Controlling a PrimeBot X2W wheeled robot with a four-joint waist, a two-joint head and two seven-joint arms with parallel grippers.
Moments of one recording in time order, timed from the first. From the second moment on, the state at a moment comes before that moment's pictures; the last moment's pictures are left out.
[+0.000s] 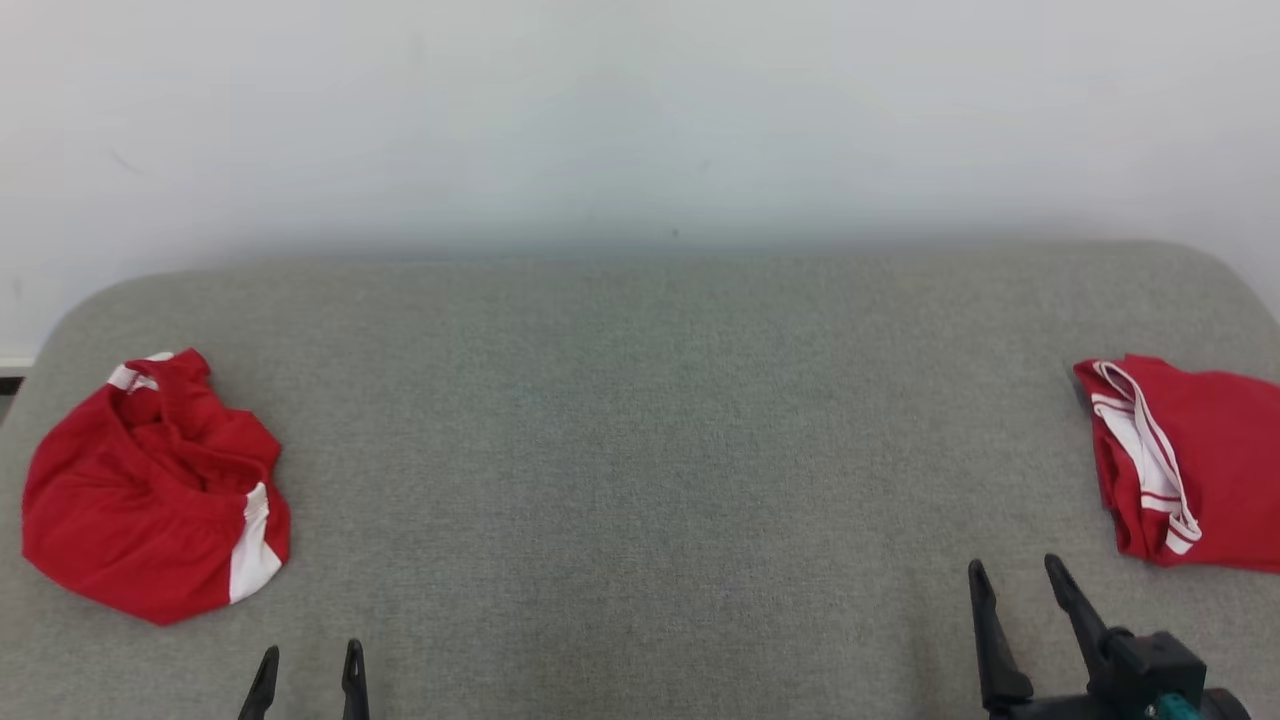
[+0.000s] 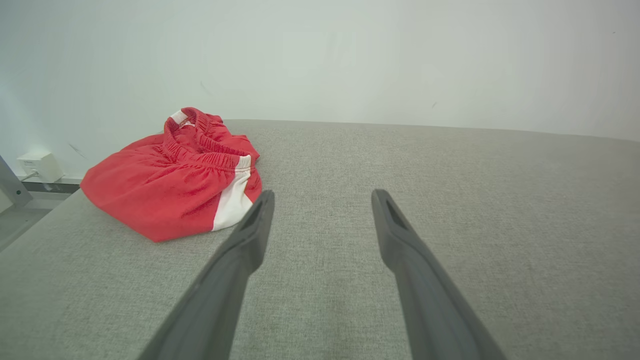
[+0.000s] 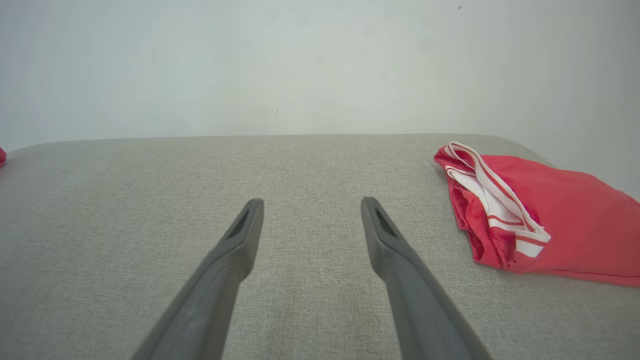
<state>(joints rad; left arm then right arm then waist) 0.11 0.05 0.04 0.16 -0.11 -0.09 -0.26 0.01 -0.09 -0.02 0.23 0.10 0.13 -0.19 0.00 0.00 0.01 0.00</state>
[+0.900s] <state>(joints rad) 0.12 0.05 0.04 0.18 -0.12 -0.09 -0.26 0.05 -0.05 -0.03 0.30 0.12 0.13 -0.24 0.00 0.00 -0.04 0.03</state>
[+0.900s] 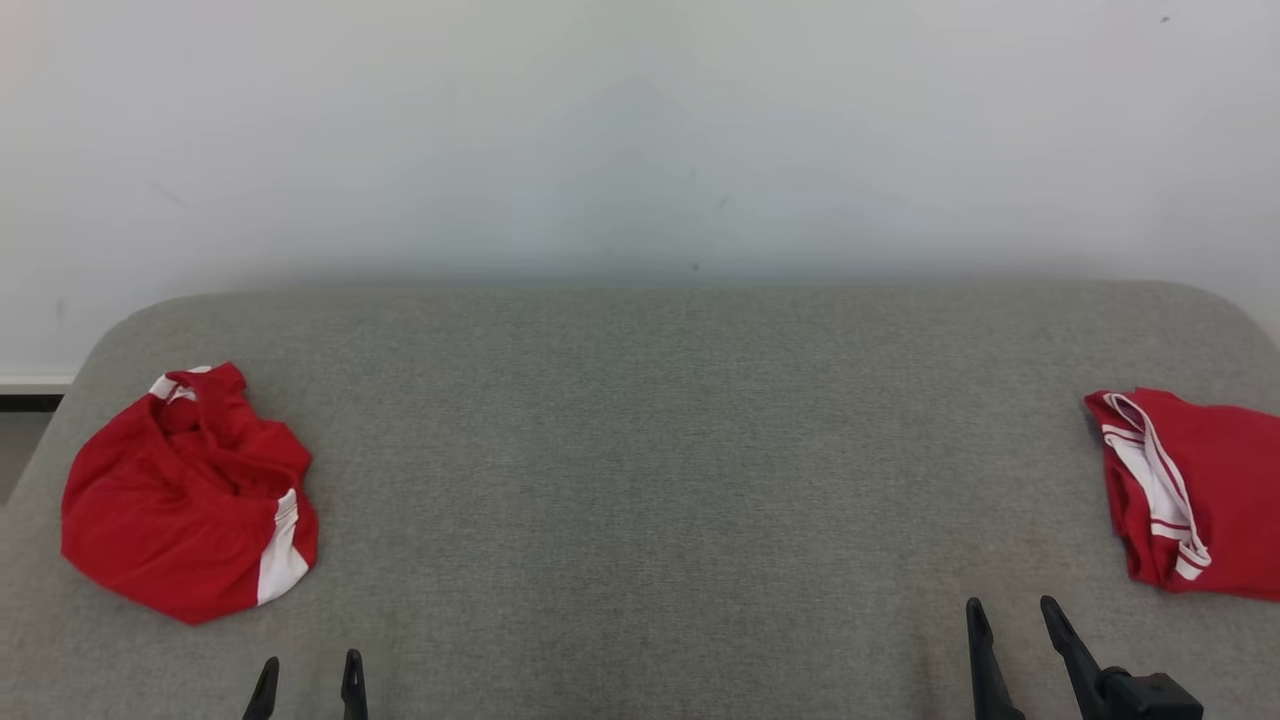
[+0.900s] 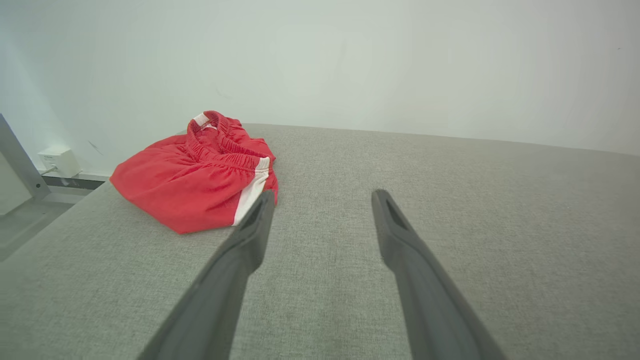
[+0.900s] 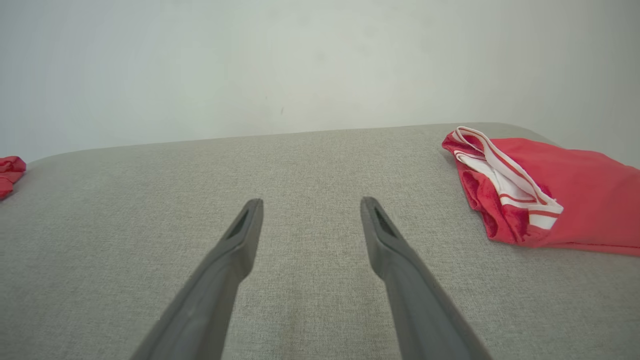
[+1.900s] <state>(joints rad) 0.18 0.05 0.13 0.12 -0.11 -0.10 -0.26 0.02 -0.05 0.05 0.28 0.17 0.13 -0.25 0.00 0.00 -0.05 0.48</state>
